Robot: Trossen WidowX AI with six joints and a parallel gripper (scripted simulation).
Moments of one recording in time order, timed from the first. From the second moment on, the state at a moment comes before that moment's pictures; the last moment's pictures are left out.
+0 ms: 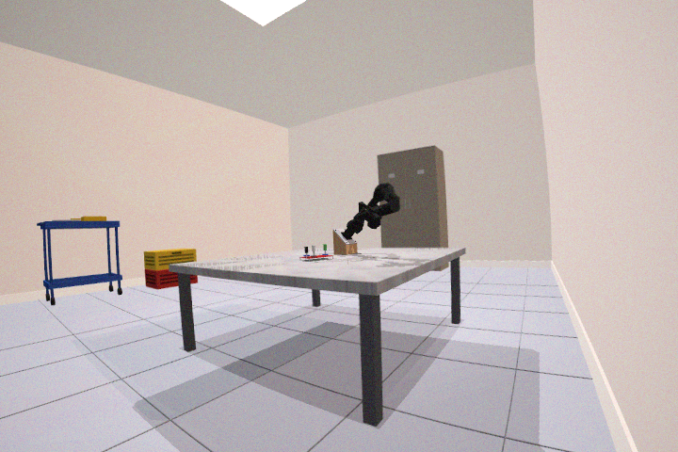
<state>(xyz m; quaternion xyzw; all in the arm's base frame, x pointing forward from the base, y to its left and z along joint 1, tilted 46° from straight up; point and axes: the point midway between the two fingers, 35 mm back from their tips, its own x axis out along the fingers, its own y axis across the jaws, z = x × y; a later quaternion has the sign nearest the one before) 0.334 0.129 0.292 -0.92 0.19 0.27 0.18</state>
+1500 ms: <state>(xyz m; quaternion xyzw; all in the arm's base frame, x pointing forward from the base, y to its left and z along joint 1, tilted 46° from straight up) 0.349 0.071 0.154 -0.58 0.44 0.41 0.56</state>
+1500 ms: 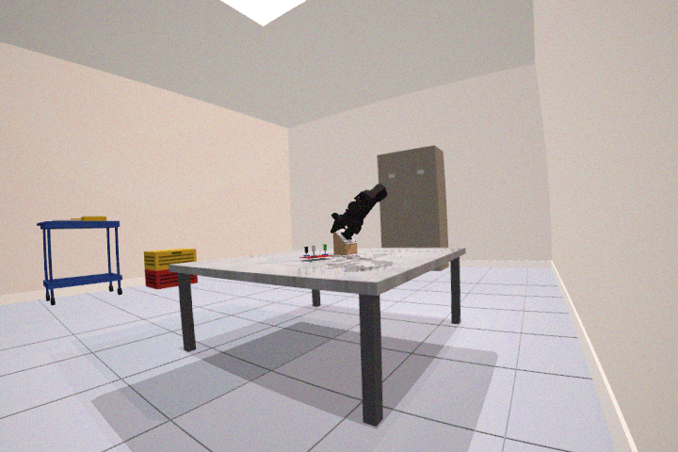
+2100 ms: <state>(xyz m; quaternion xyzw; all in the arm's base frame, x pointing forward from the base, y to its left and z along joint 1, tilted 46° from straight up) 0.339 0.042 0.117 -0.37 0.55 0.38 0.65</state>
